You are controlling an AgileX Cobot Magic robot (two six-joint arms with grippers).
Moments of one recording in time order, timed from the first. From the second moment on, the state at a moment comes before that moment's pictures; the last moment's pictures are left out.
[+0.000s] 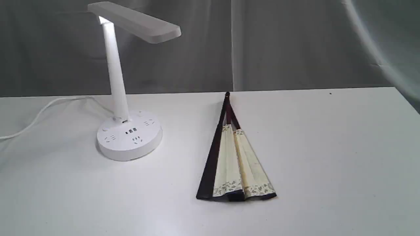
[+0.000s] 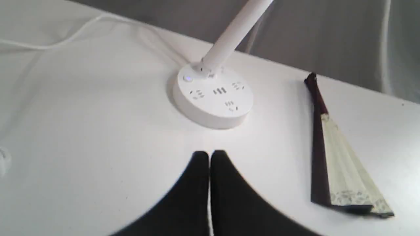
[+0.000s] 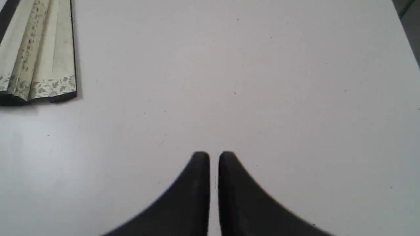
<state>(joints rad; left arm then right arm) -0.05 0.49 -0.45 -0.20 0.51 -0.17 0.00 0.74 -0.48 0.02 0.59 0.02</state>
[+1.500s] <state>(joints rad) -0.05 1.06 -0.67 -0.46 0.73 0.18 0.00 1.00 -0.63 0.20 0.59 -0.15</state>
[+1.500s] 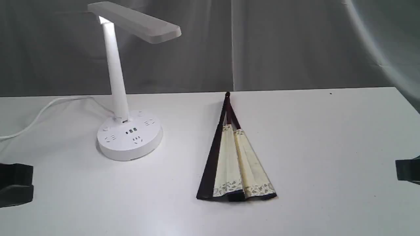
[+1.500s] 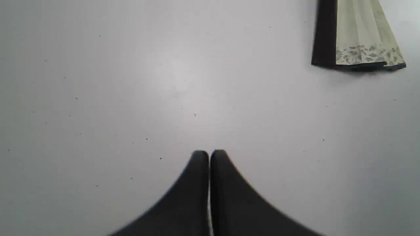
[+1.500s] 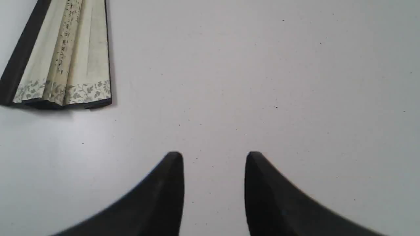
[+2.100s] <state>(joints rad) -0.45 1.37 -0.70 -0.46 0.50 0.12 0.00 1.10 -0.64 0.20 0.57 -0.15</state>
